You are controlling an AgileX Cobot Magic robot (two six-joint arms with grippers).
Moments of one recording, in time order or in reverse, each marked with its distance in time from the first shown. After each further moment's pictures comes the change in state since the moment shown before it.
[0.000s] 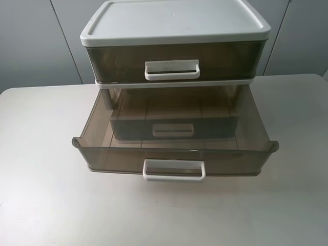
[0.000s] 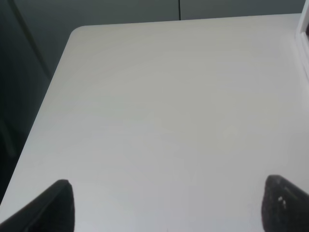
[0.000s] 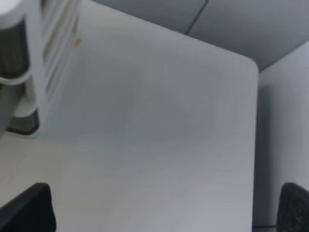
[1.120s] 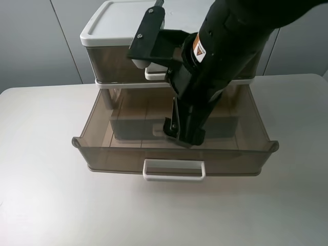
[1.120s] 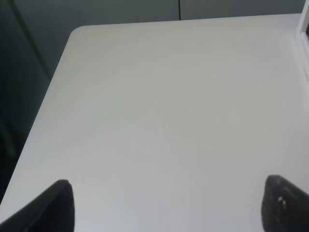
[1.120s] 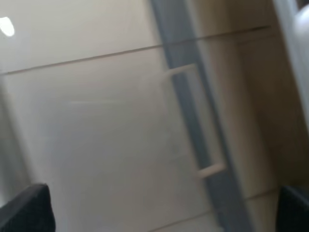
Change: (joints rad) left arm 0.000 0.000 0.000 0.000 0.000 0.000; right arm 0.682 0.649 0.007 0.153 -0.316 -0.272
